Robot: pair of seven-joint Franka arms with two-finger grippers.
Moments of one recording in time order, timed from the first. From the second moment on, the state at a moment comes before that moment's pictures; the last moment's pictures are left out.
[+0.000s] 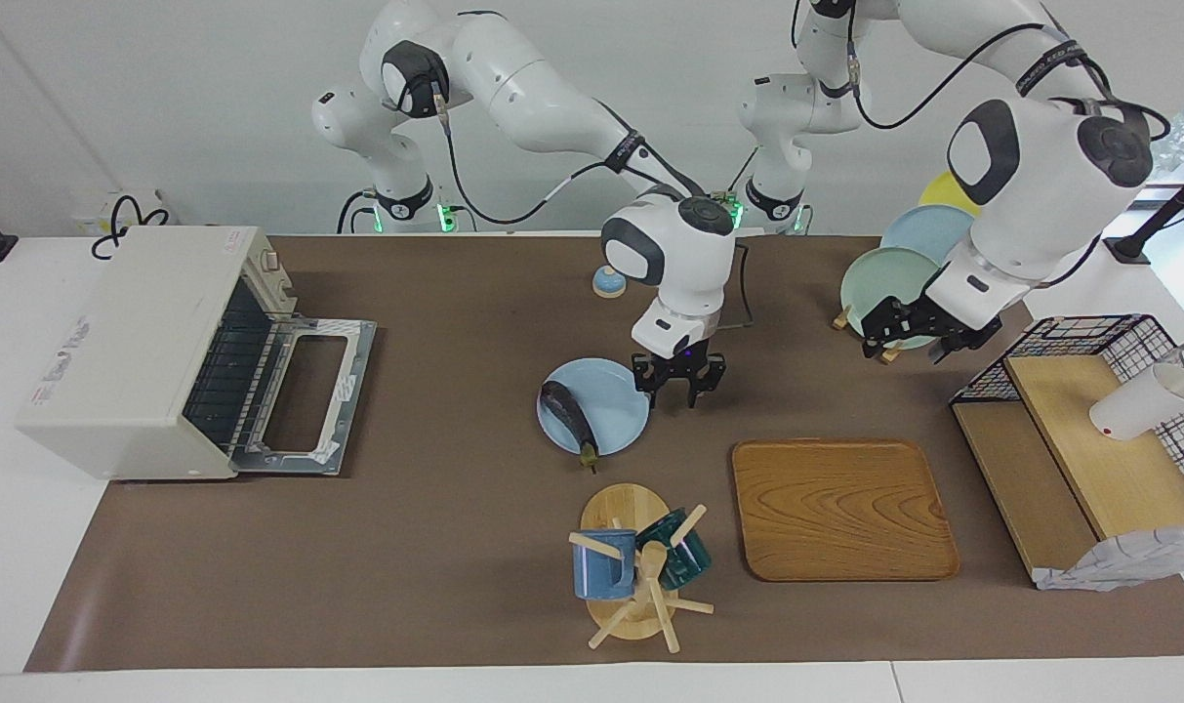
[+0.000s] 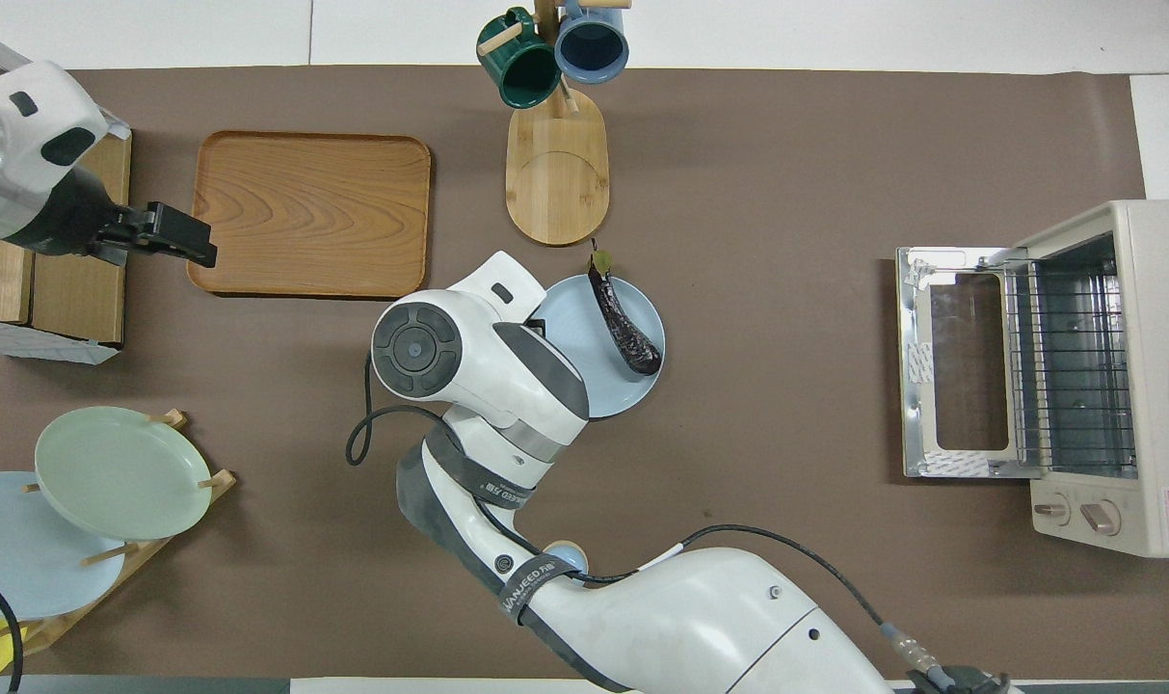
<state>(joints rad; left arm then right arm) -0.08 0.17 0.00 -1.55 -0.10 1.66 0.07 0.80 0.72 -0.05 -1.31 -0.16 2.14 0.85</state>
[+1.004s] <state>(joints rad) -0.08 0.00 0.01 -1.63 -0.01 1.51 0.04 0.81 0.65 -0.06 -1.44 -0.29 1.99 0.85</state>
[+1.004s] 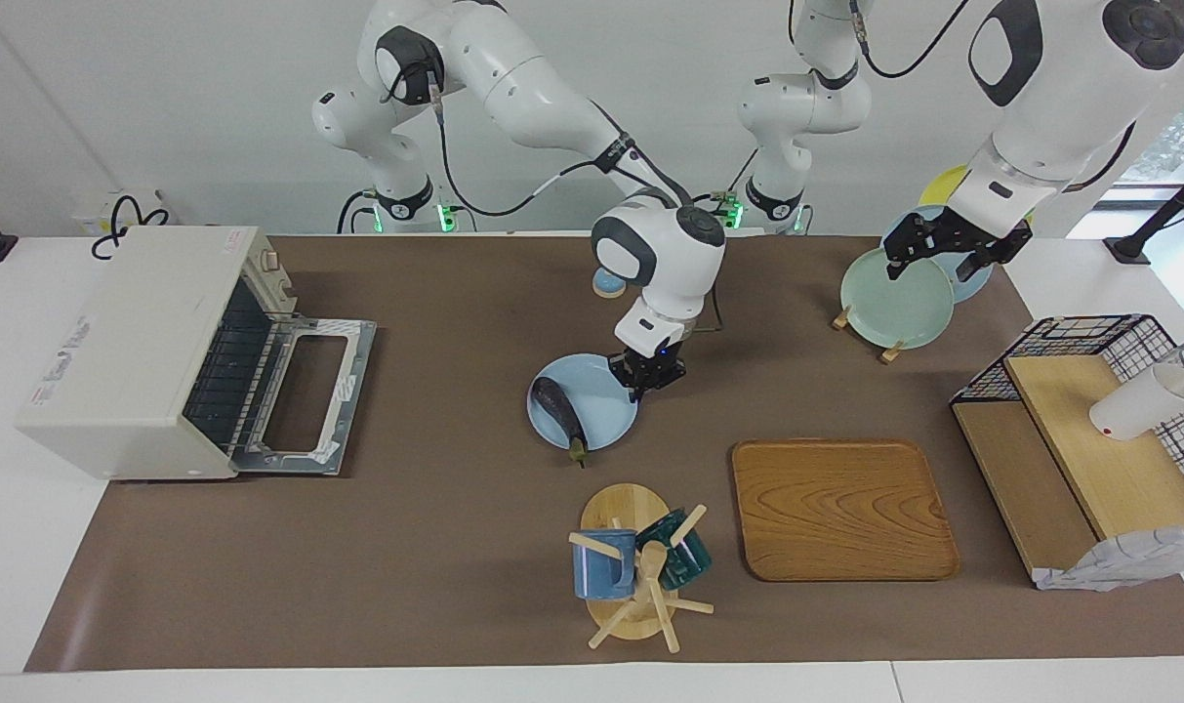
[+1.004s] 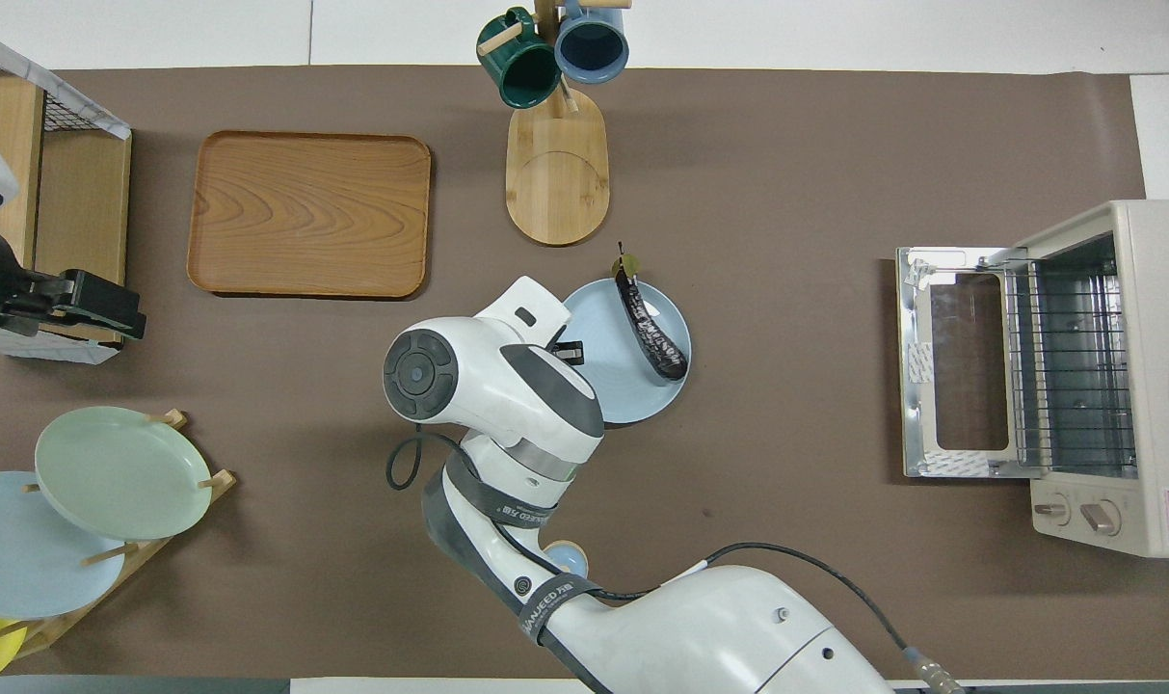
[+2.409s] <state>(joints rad) 0.00 -0.02 -0.04 -1.59 -0.01 1.51 0.01 0.19 0.03 -0.08 -2.15 -0.38 2.00 0.48</state>
